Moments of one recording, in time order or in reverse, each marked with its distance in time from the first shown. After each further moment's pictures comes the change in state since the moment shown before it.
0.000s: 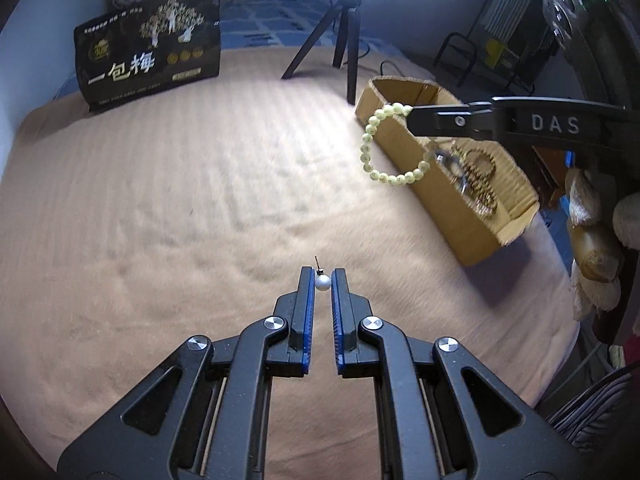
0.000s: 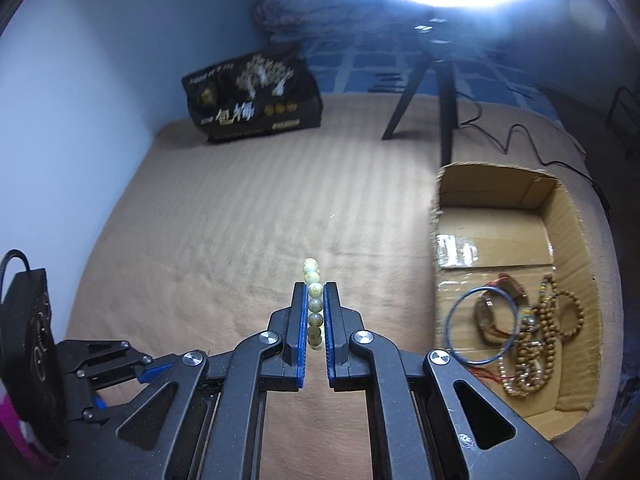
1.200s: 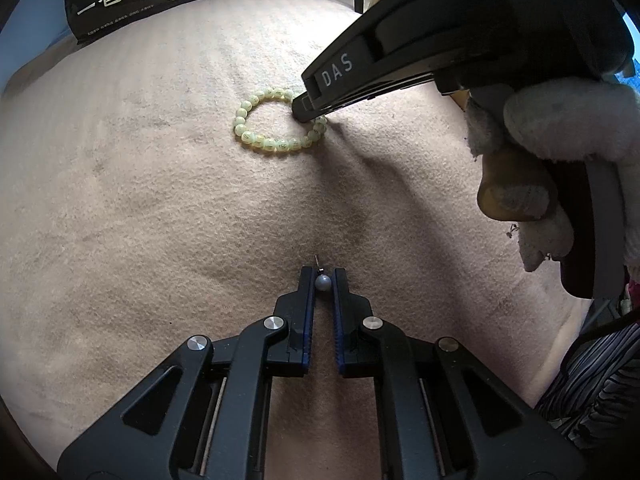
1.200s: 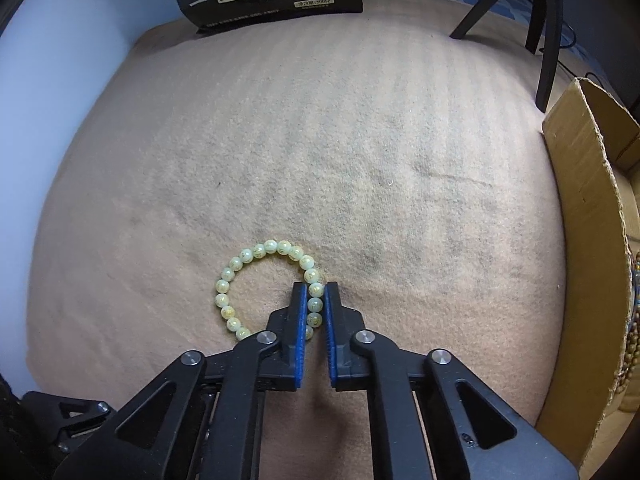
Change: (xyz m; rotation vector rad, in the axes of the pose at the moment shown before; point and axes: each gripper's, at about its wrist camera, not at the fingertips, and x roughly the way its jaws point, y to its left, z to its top) left arm 0.038 0.026 -0.070 0.045 0.191 0.008; right arm 0.143 0.060 -0.029 -0.059 0.272 -0.046
